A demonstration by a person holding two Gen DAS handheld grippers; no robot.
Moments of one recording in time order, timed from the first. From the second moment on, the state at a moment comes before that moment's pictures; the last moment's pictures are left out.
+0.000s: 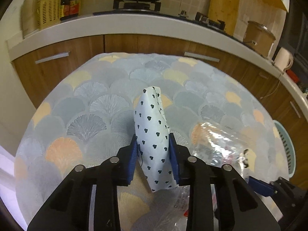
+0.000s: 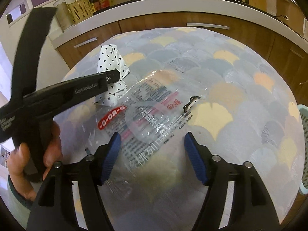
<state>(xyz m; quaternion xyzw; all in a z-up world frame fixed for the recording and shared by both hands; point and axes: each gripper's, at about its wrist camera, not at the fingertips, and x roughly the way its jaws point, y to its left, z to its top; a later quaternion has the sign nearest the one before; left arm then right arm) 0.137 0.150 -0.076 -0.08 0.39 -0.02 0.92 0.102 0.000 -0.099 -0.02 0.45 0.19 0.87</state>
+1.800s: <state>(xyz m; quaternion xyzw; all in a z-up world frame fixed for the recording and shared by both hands) 0.128 0.049 -0.009 -0.06 0.34 -0.13 0.93 0.120 -0.152 -0.026 0.10 0.35 0.06 0.93</state>
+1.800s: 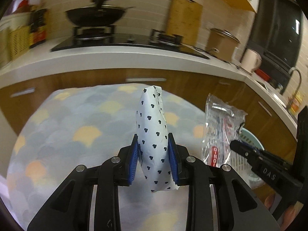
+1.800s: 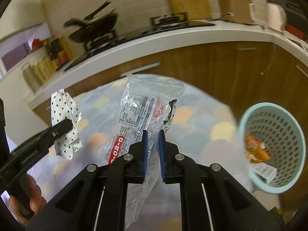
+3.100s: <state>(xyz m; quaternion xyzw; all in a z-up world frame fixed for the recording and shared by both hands) 0.158 -0.258 -0.055 0.05 0.40 -0.32 0.86 0.098 -0.439 -0.082 0.21 0.39 -0.16 0.88</state>
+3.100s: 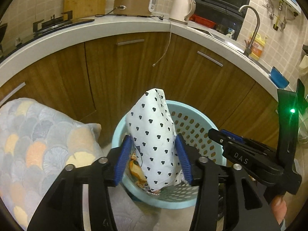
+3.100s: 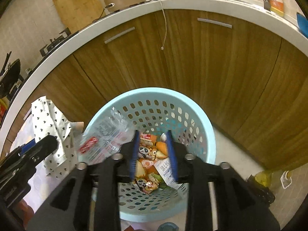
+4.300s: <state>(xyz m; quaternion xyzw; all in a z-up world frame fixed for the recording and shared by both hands) 0.098 -0.124 0.013 0.01 0.27 -0.17 0.95 0.056 -0.297 0.027 0.02 0.22 -0.12 0.97</state>
